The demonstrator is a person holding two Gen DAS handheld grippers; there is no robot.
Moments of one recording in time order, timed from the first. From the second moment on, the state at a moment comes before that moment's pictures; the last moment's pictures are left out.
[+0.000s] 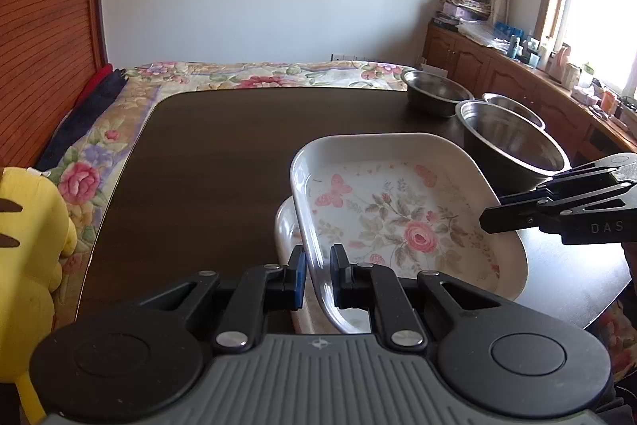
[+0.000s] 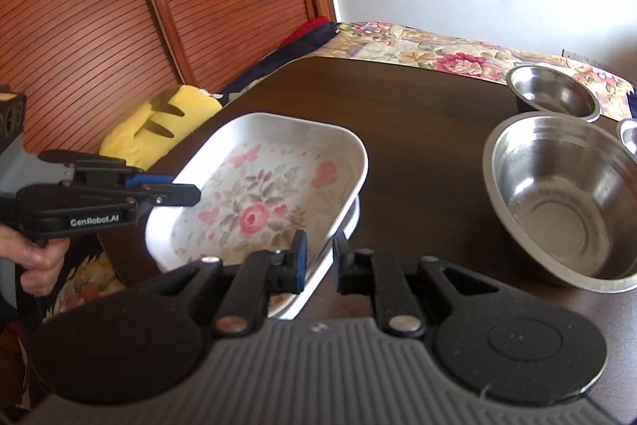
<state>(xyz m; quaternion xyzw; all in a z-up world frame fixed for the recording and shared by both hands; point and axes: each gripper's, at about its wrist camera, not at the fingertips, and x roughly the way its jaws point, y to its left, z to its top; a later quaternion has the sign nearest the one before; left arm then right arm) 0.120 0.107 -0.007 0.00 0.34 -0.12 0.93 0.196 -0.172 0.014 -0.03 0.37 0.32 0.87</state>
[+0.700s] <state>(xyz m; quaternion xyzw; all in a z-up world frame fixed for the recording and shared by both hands) 0.120 0.113 -0.018 -0.01 0.34 -0.11 0.93 0.205 -0.164 0.007 -0.05 0.38 0.31 0.87</state>
